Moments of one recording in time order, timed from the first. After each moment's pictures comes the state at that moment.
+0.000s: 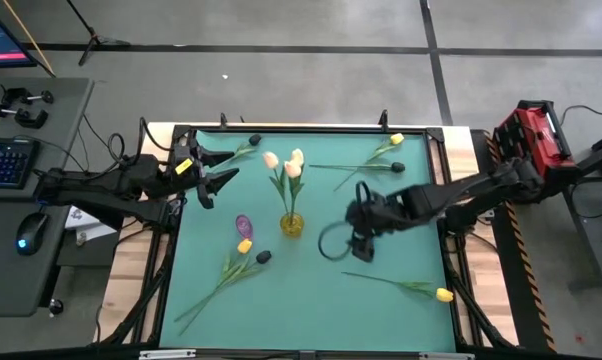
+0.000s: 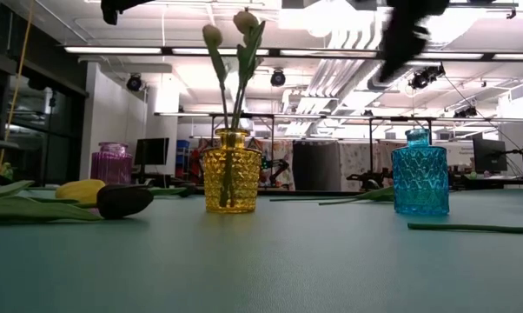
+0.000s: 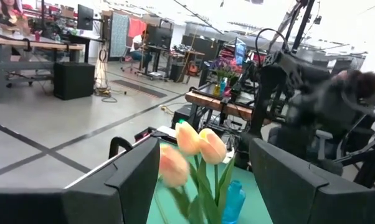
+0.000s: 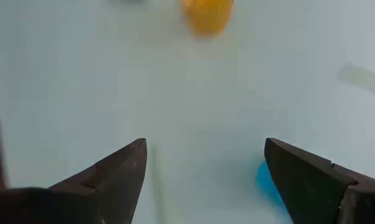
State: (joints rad) left arm -0.07 0.62 0.66 0.02 -0.43 -0.18; right arm 0.28 1.43 1.23 -0.90 0.14 0.59
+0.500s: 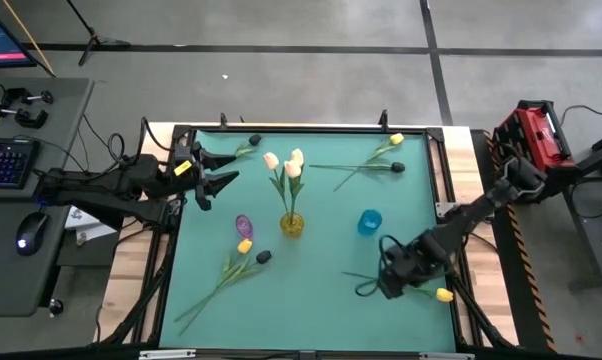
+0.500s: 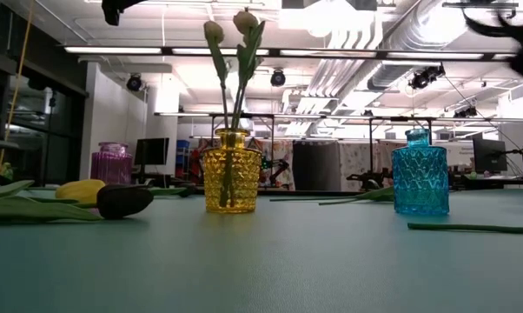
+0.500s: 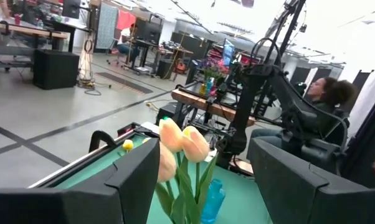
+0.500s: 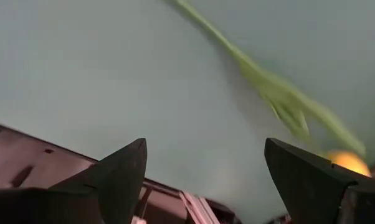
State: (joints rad) left arm -0.07 0.62 0.66 0.02 -0.38 -0.26; right arm 0.65 1.41 0.89 -0.82 -0.32 1.80
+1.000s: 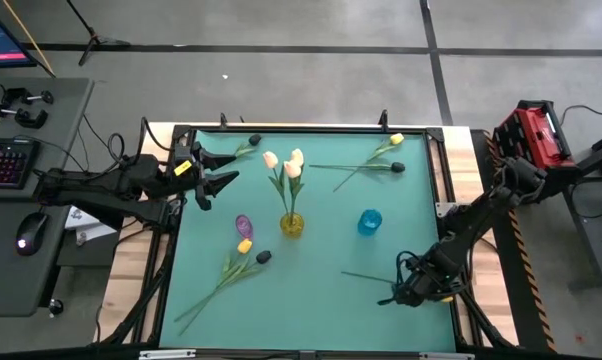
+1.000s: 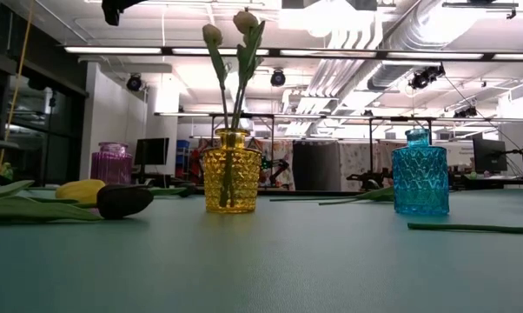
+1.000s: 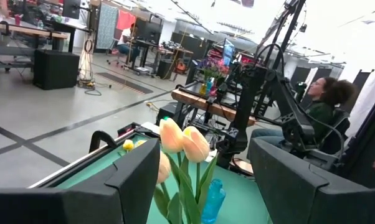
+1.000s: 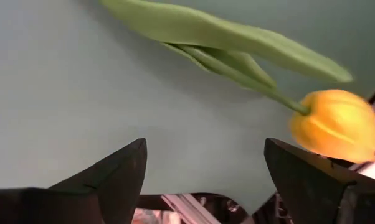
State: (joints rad) left arm -0.07 0.62 0.66 0.02 -0.38 -0.26; right arm 0.81 1.41 0.72 -0.65 -0.40 2.27
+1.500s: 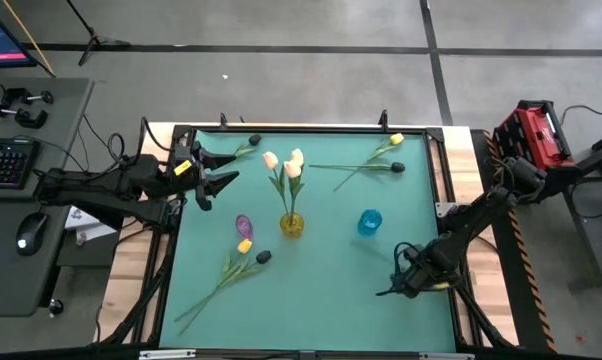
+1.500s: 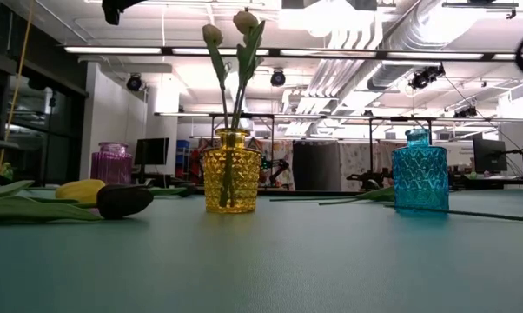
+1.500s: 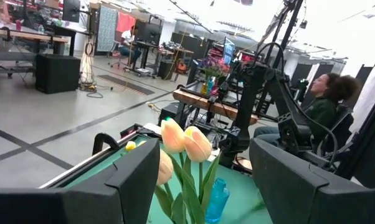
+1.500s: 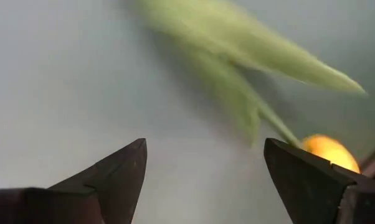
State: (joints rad) left arm -0.07 0.62 0.66 0.02 -0.38 -0.23; right arm 0.77 1.41 0.67 -0.74 -0.26 2.09
